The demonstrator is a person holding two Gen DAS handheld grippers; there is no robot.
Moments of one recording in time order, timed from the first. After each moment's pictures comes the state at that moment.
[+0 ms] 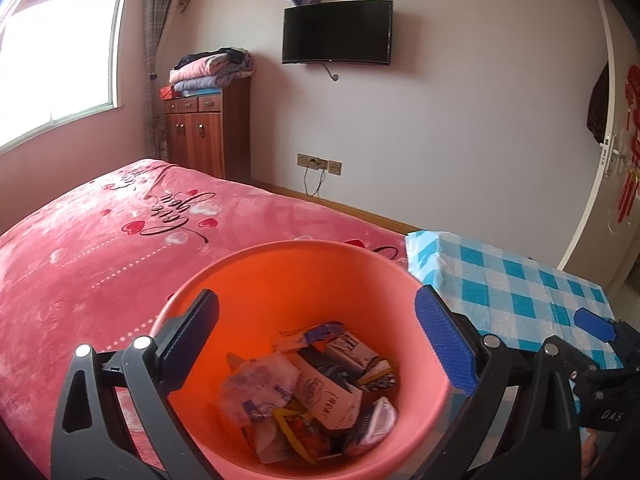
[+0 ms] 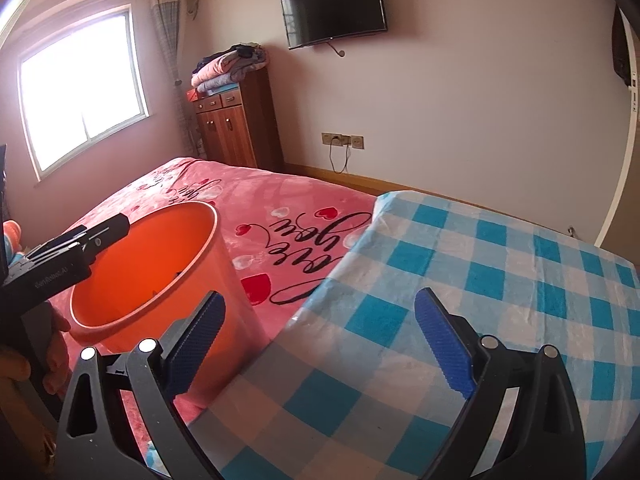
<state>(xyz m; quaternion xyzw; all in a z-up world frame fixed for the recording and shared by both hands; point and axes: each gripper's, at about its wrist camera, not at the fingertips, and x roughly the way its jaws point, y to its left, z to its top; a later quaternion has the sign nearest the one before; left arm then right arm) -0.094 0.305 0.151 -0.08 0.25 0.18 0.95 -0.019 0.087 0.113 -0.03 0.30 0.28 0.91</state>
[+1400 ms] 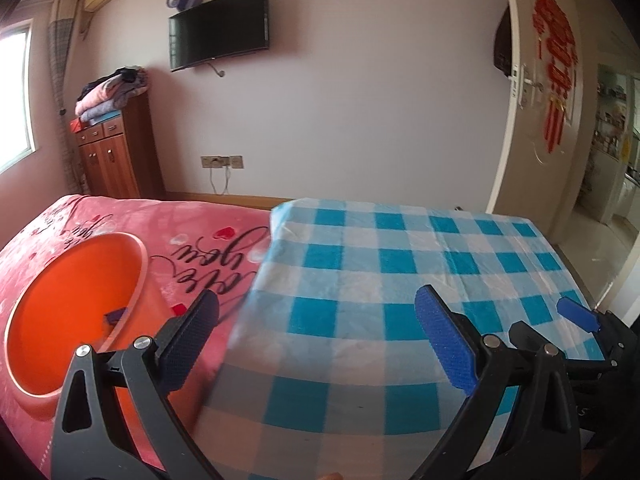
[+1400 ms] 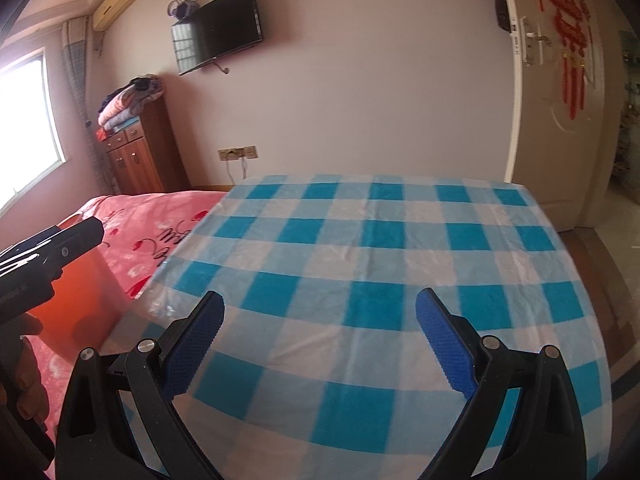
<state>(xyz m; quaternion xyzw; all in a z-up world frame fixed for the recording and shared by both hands) -0.049 0.110 0.125 0.00 0.27 0.04 0.96 -0.031 -0.094 0.068 0.03 0.30 0.11 0.95</state>
